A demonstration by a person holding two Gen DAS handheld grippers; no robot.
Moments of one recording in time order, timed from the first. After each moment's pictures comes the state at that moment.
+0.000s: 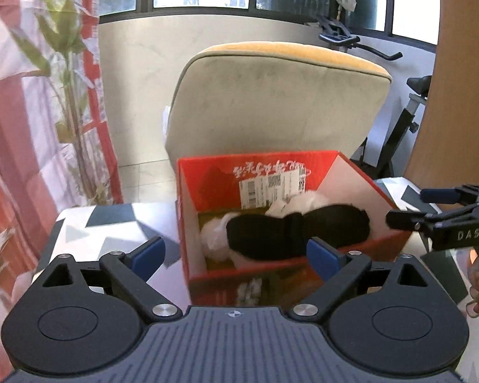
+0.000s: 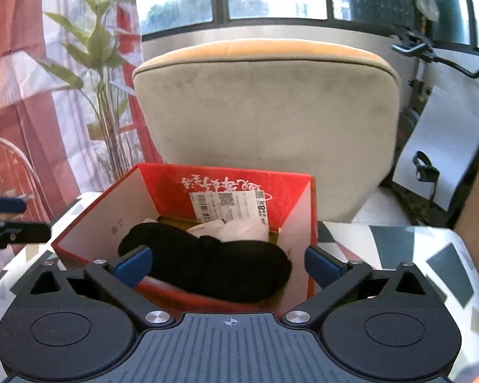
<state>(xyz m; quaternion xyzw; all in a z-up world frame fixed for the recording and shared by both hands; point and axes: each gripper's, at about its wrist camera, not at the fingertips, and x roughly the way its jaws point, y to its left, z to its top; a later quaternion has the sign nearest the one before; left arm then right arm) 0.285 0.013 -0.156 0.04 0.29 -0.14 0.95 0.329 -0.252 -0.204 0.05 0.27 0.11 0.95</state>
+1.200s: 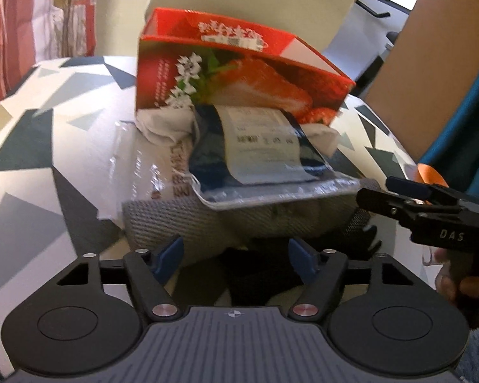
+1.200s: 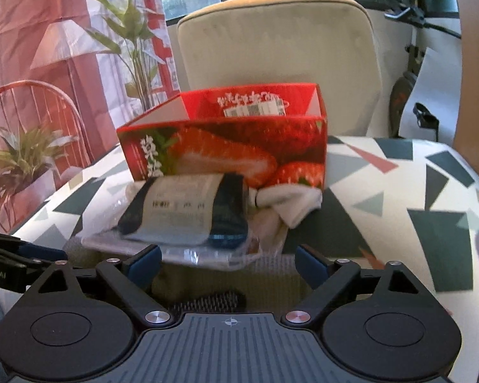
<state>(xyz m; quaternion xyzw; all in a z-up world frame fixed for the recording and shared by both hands) 0.157 0.020 -0.263 -0.04 0.42 -0.20 0.88 0.156 -0.241 -0.295 0.07 0.30 0.14 0.94</state>
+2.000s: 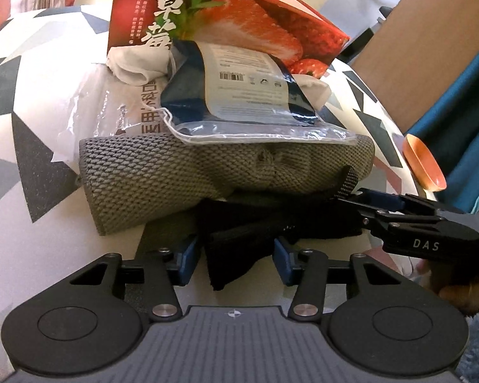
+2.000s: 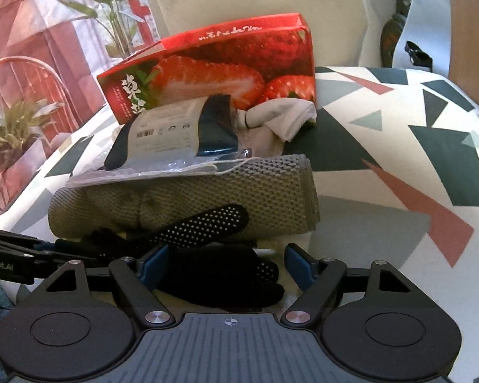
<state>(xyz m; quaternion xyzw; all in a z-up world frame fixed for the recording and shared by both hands) 0.165 0.013 -0.304 -0.07 0.48 -0.24 0.84 0.148 -0.241 -0.341 0.11 0.38 0.13 0.91</state>
